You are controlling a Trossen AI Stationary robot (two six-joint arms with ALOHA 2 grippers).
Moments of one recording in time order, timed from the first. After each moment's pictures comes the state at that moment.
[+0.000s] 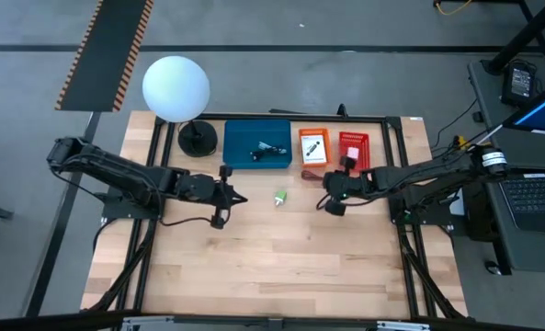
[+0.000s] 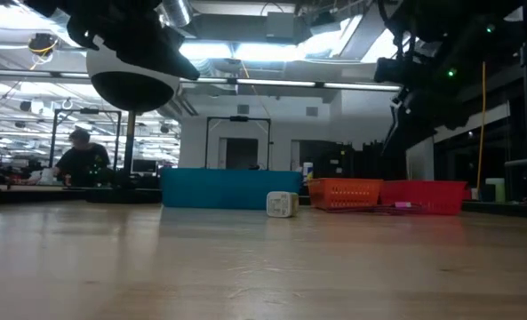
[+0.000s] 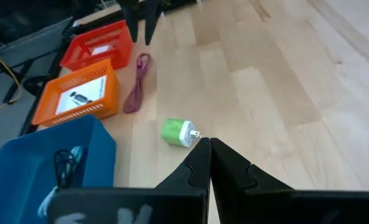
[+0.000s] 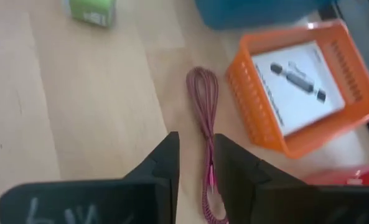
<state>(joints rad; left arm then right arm) -0.17 1.12 0.66 -0.09 -0.24 0.18 0.07 1.26 0.67 -0.43 0.46 0.13</state>
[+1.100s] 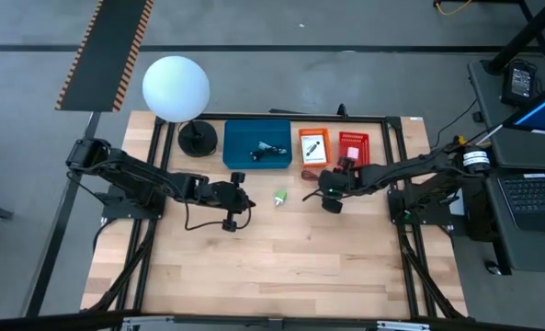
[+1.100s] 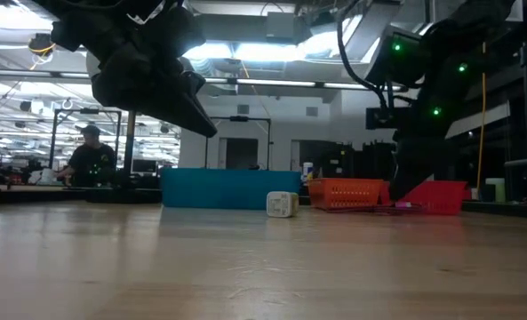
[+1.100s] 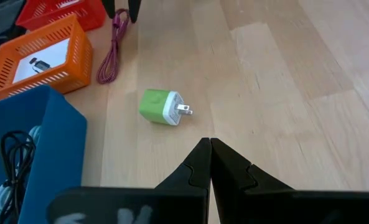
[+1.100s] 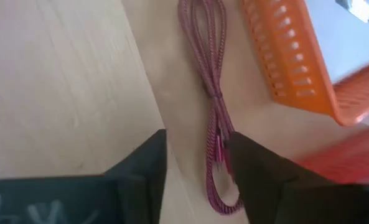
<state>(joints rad) -0.14 1.38 0.66 0.05 -0.21 0.18 -0.04 1.44 0.67 -0.44 0.39 0.18</state>
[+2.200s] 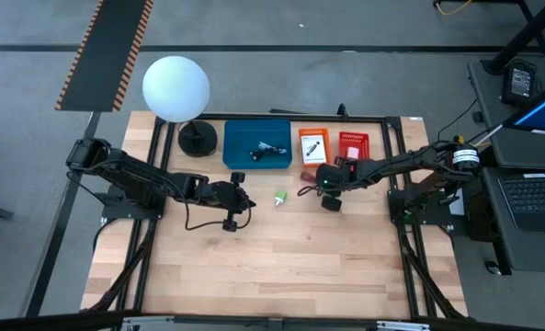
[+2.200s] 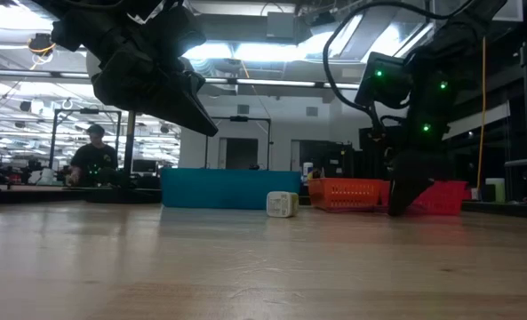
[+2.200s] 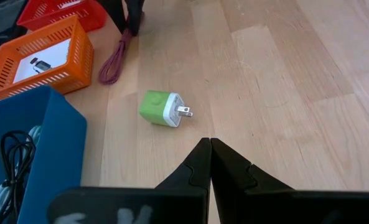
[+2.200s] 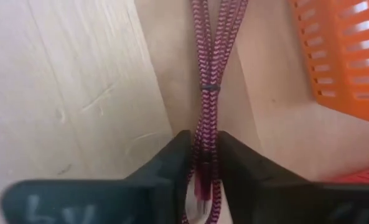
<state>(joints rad) -0.14 1.38 0.66 0.06 -0.21 0.17 -0.16 1.55 0.67 -0.38 0.24 0.07</state>
